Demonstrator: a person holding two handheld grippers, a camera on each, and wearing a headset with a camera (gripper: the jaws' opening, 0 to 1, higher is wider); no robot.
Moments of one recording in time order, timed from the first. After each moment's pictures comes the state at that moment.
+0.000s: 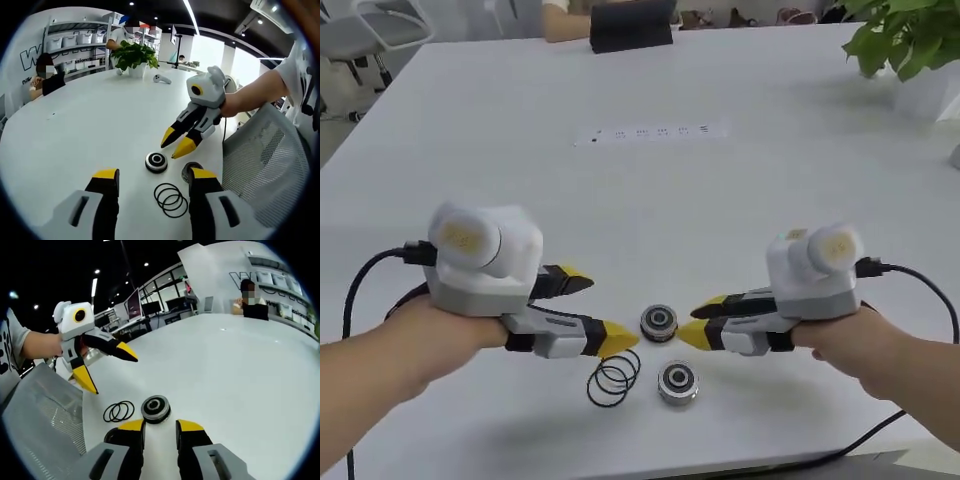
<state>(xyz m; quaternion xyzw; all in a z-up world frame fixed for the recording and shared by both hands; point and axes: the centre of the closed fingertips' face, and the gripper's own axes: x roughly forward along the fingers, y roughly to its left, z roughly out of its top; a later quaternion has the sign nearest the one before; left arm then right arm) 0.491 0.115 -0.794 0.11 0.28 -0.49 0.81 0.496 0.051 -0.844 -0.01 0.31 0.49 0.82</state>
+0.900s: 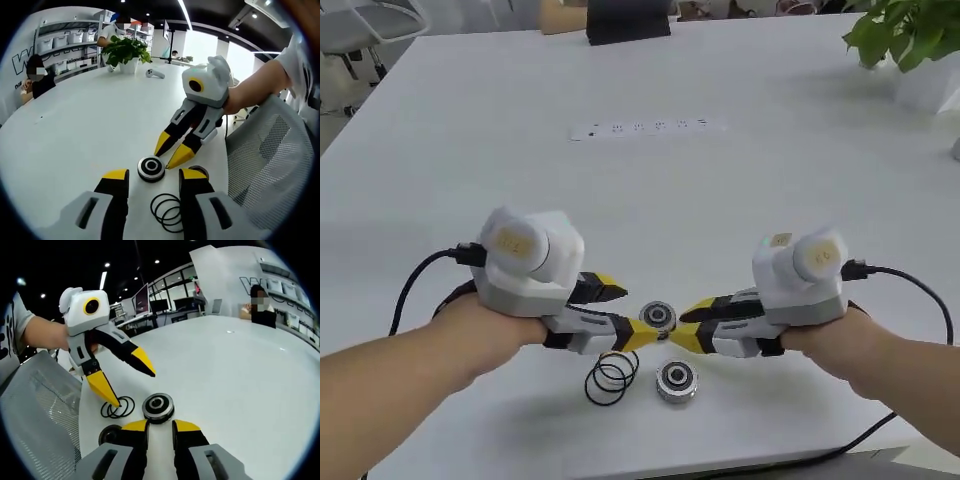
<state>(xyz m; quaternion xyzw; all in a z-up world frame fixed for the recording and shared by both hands) 0.499 0.085 -0.819 0.13 0.29 -0.52 0.79 0.496 0.060 -0.853 -0.05 0.30 0.51 0.81</state>
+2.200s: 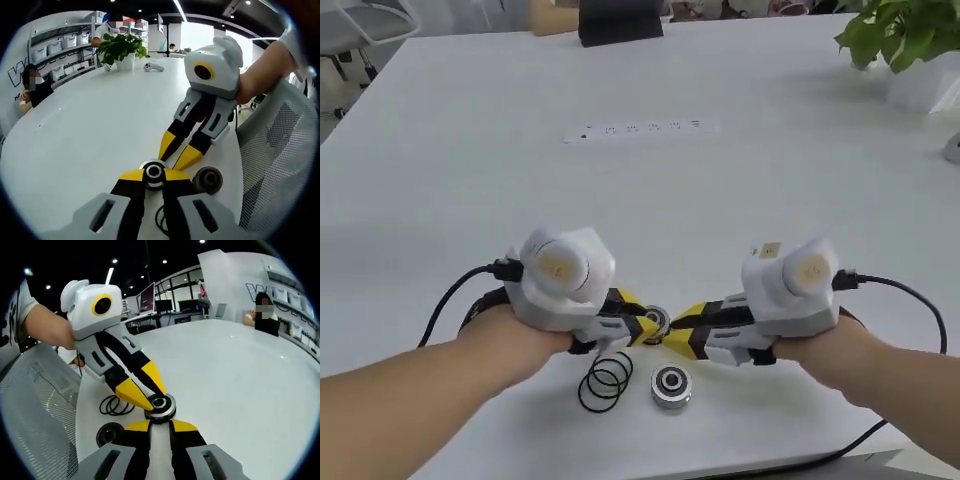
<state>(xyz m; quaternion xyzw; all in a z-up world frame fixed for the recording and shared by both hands) 0.507 0.068 -0.837 0.18 0.28 -0.51 0.80 0.495 0.062 -0.855 -0.08 0.28 0.51 0.81</state>
